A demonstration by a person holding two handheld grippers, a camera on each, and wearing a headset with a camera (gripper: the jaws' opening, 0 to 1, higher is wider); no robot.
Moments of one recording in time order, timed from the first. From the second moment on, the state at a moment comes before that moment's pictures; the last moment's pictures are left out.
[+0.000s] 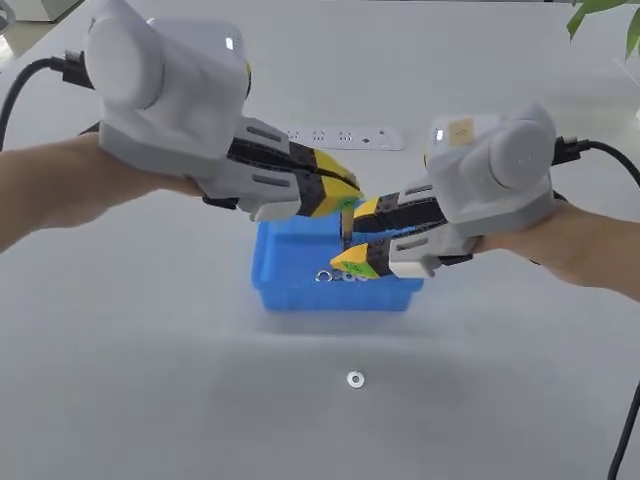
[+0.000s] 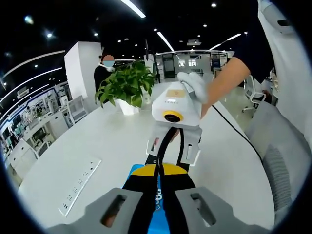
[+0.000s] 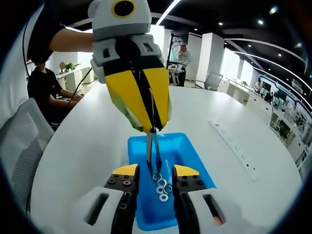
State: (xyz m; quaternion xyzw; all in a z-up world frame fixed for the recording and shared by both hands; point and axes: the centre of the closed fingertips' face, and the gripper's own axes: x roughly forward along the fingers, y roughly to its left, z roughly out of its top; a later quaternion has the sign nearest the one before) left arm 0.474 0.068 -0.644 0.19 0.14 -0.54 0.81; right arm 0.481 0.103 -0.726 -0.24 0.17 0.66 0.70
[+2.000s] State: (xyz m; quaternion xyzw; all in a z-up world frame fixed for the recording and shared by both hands) left arm 0.379 0.043 -0.681 0.16 0.14 -0.54 0.82; right arm 0.359 0.030 -0.753 -0.16 0.22 0.65 0.71
